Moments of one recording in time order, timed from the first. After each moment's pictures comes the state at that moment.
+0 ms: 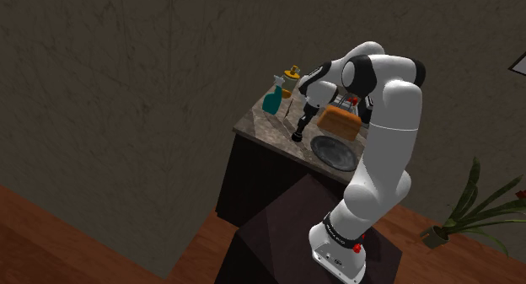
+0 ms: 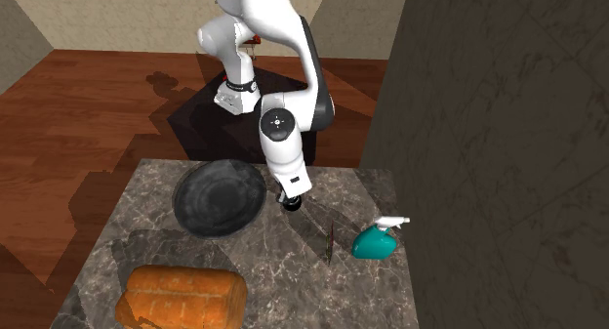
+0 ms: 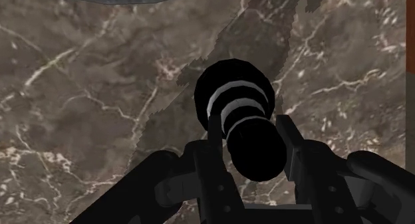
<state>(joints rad) -0.21 0.44 -0.54 -1.99 0.39 2.24 -1.10</state>
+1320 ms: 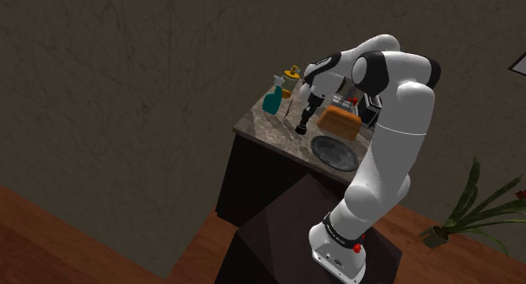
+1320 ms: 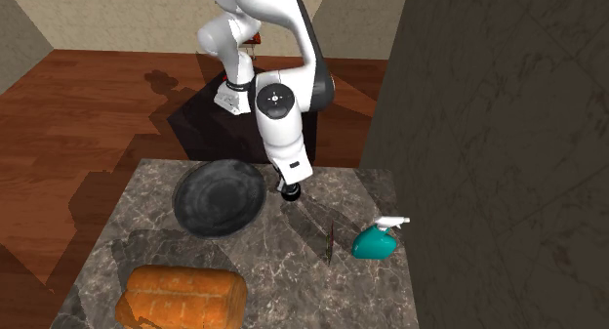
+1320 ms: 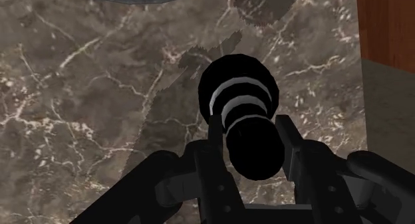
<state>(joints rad) -0.18 0.34 -0.58 -1.96 0.31 2.13 -1.04</state>
